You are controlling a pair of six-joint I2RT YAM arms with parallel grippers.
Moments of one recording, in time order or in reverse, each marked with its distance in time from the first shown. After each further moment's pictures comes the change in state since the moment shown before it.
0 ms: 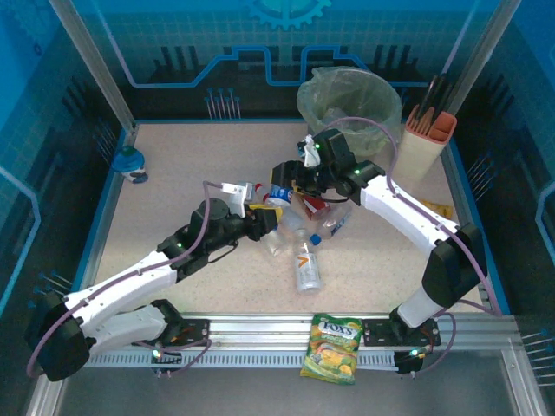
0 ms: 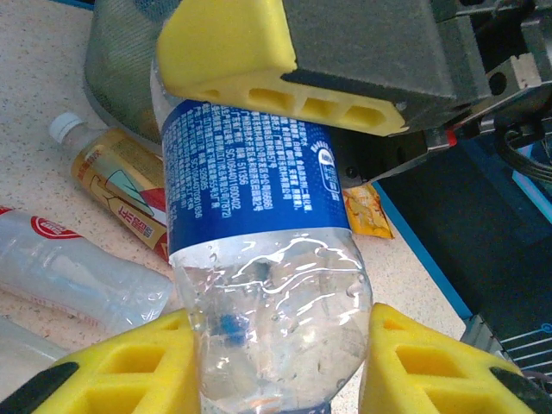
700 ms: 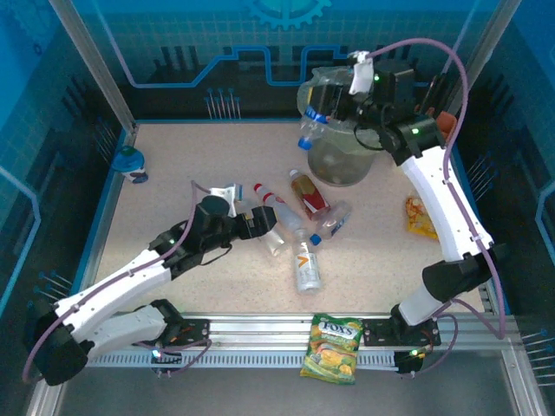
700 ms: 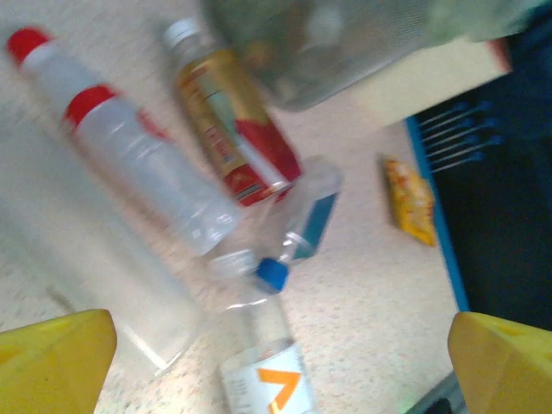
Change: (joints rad) left arm 0.016 -0.008 0.086 -0.365 -0.091 -0.288; right arm -0.208 0.029 0.602 -0.165 0.236 -0.381
